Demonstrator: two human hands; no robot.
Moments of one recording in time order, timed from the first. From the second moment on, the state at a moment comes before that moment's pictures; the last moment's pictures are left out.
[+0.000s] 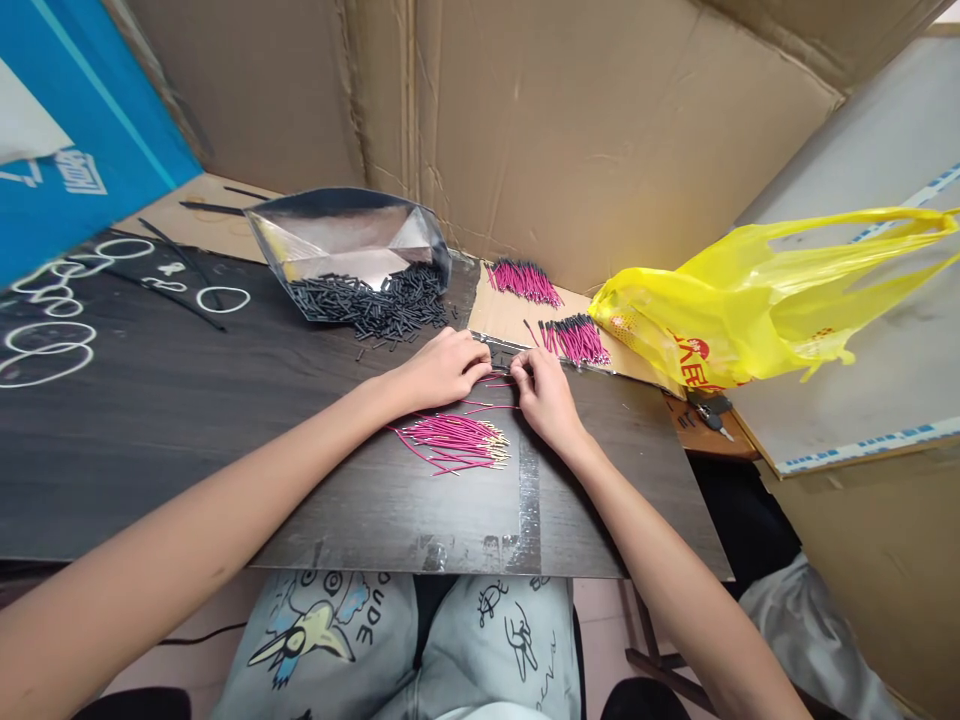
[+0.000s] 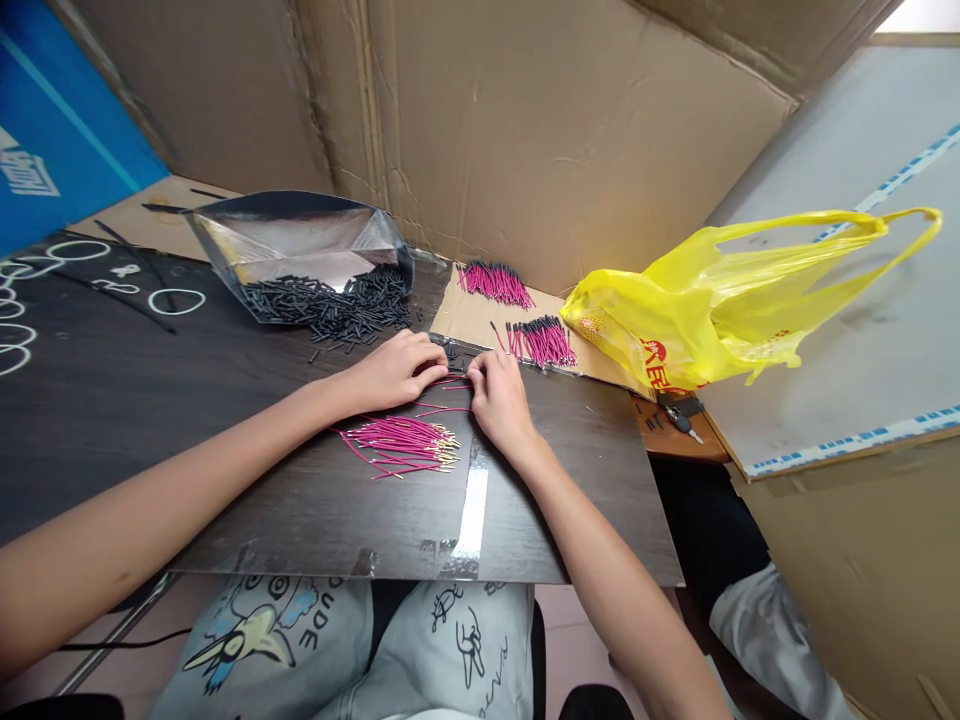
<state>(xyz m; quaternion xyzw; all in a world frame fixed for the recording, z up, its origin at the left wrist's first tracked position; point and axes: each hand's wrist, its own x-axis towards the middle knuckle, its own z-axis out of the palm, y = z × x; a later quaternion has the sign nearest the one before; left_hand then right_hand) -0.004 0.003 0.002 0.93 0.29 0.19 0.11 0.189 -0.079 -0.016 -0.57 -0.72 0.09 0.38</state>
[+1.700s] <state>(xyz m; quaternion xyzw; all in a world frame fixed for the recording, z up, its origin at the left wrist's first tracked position) -0.001 -0.008 0.006 0.89 0.29 0.28 0.20 0.182 -0.085 -0.008 -0.50 -0.69 0.18 0.49</state>
